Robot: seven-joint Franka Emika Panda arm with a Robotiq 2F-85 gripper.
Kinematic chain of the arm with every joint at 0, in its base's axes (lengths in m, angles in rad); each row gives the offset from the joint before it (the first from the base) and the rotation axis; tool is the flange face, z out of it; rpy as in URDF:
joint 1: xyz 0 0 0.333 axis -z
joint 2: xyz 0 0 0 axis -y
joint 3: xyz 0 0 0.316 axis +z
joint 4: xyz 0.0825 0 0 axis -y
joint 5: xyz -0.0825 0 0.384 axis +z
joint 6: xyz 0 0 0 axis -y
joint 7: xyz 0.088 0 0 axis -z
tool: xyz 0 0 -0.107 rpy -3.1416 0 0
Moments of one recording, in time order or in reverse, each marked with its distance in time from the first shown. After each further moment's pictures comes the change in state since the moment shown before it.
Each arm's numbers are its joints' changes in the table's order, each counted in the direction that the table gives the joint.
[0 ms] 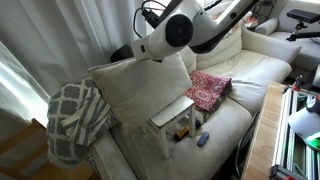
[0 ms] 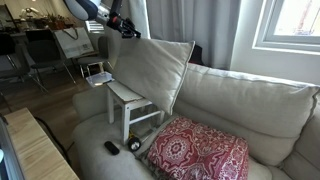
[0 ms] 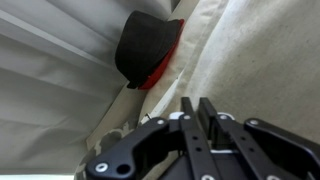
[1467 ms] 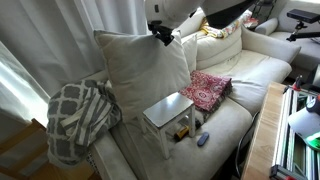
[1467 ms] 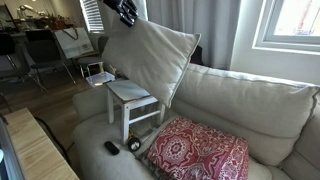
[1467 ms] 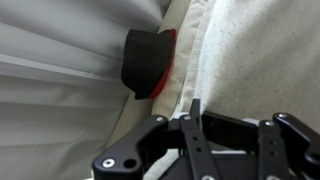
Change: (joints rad) arm 0.071 0.243 -0.058 -0.137 0.241 0.197 -0.152
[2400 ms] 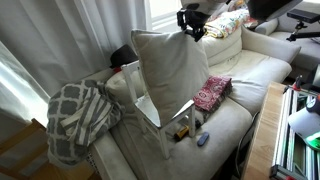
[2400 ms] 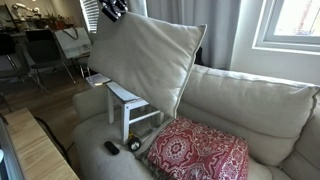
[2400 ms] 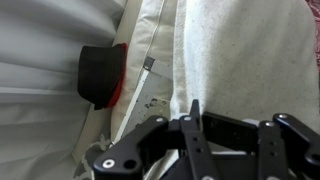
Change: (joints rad) arm 0.014 0.353 -0.045 -0.342 0.389 -0.001 -0.350
